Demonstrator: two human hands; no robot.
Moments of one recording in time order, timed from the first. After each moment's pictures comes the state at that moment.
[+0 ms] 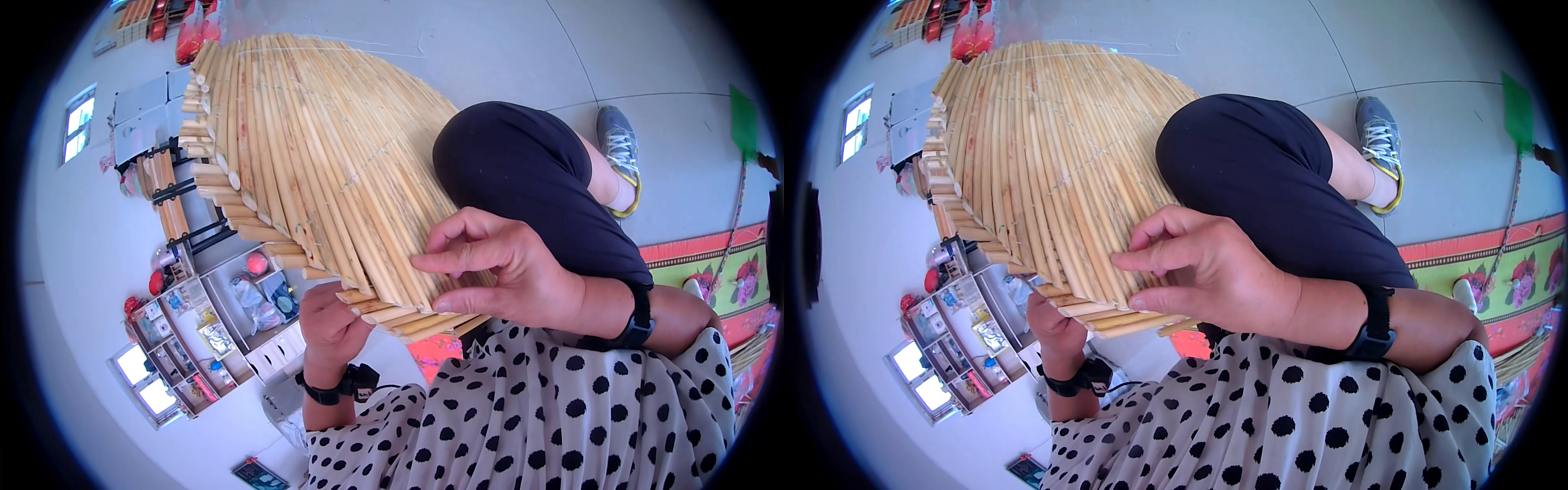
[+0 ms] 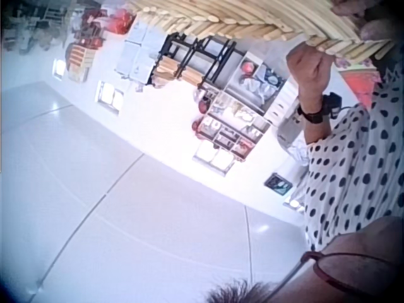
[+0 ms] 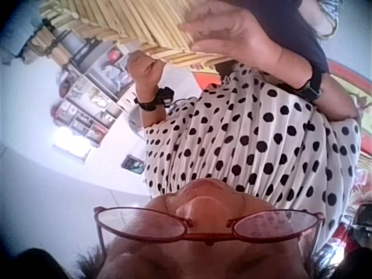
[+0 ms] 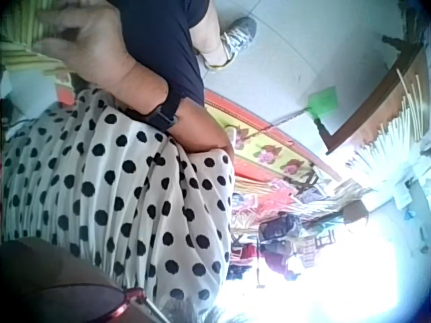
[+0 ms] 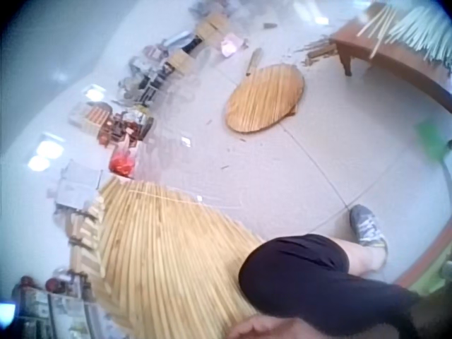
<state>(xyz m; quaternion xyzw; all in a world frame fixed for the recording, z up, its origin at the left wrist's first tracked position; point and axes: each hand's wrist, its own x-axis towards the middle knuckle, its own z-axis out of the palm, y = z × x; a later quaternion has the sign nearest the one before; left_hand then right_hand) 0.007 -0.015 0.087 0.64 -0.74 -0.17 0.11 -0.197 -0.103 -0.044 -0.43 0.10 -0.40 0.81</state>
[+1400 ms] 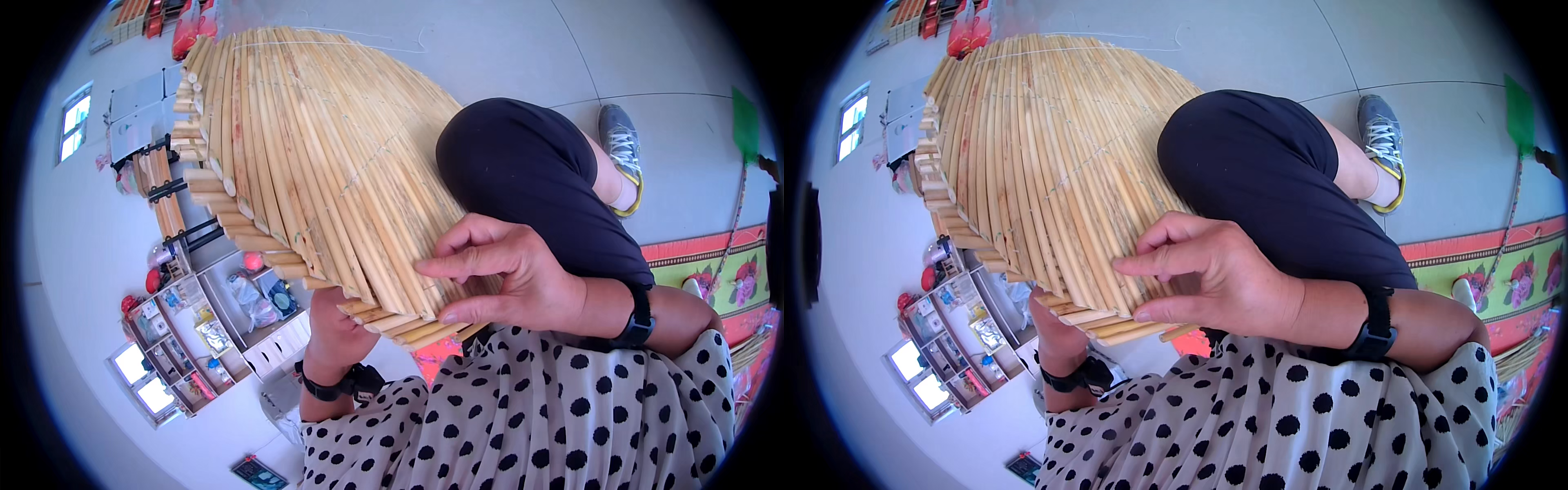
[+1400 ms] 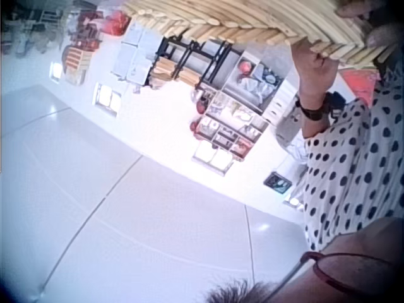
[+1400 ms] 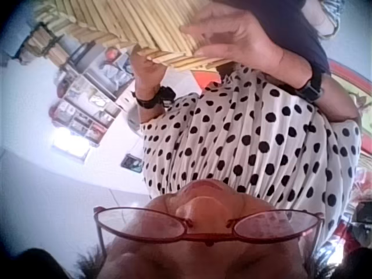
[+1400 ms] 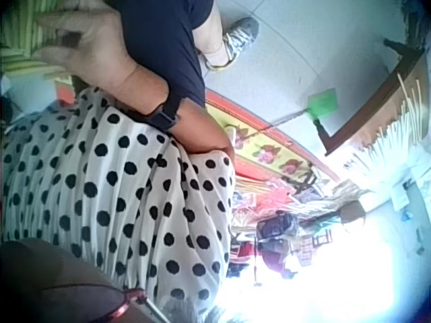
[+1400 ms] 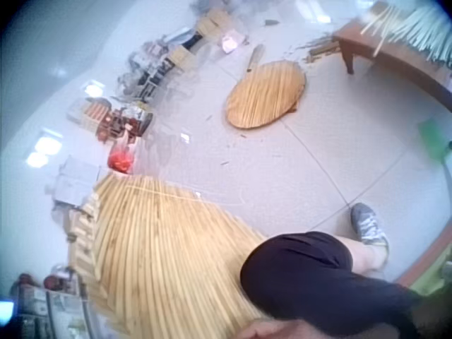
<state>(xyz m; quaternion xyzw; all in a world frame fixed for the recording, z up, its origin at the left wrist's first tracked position) 0.001 -0.010 0.084 0.74 -0.56 -0.35 0.14 -0.196 -0.102 -0.048 -0.45 0.08 -0.39 0.80</state>
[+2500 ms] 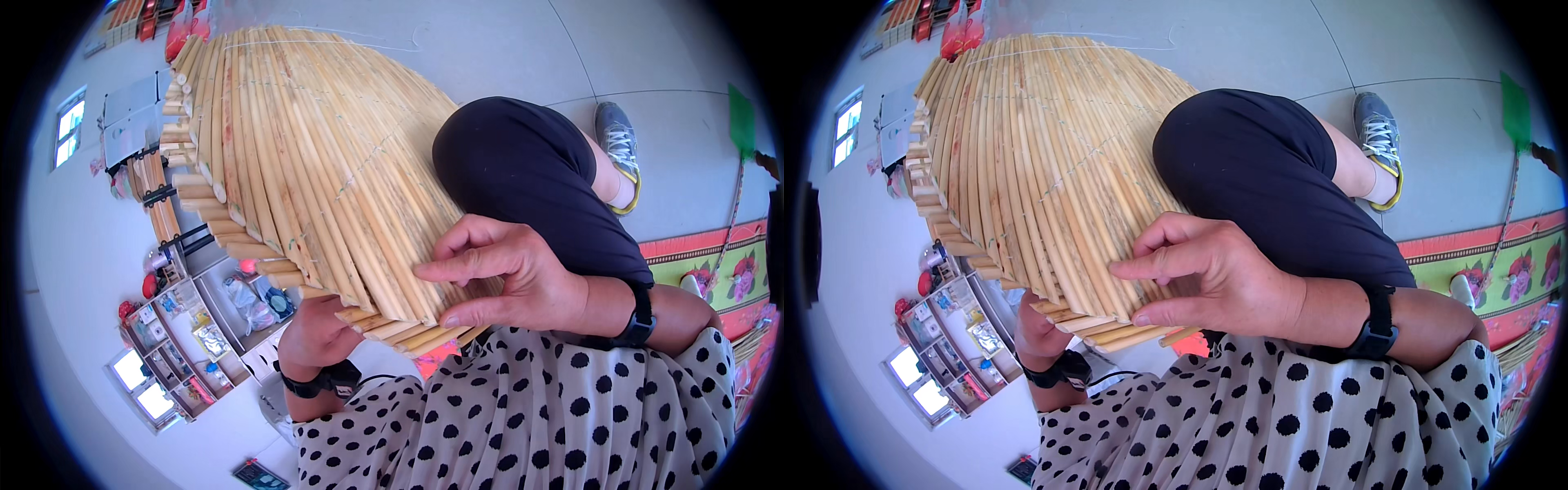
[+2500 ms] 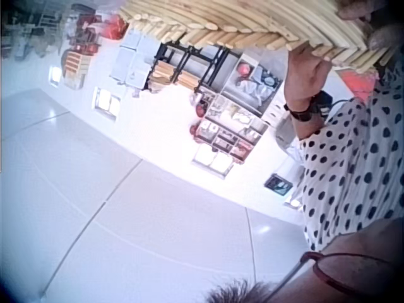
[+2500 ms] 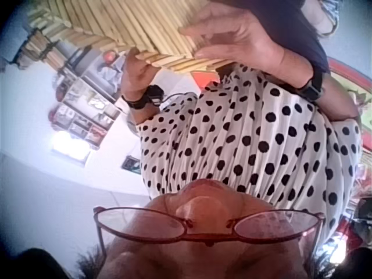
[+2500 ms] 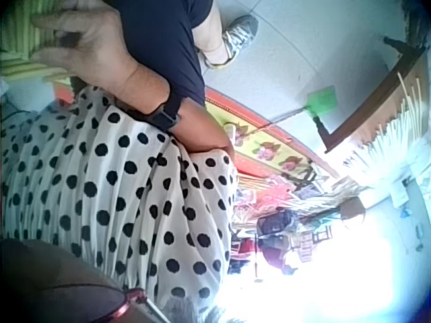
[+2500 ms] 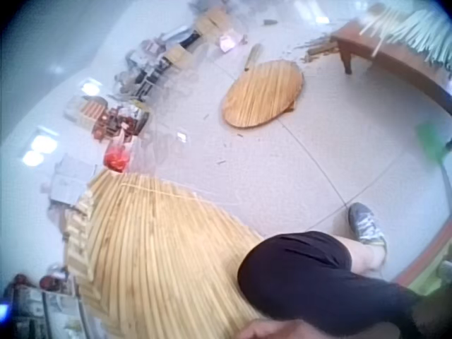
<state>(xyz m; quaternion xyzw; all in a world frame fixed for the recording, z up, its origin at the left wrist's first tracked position) 0.028 -0.032 0.108 0.61 -0.69 -0.39 -0.01 -0.198 -0.107 -0.048 -0.44 0.07 -0.36 0.82</state>
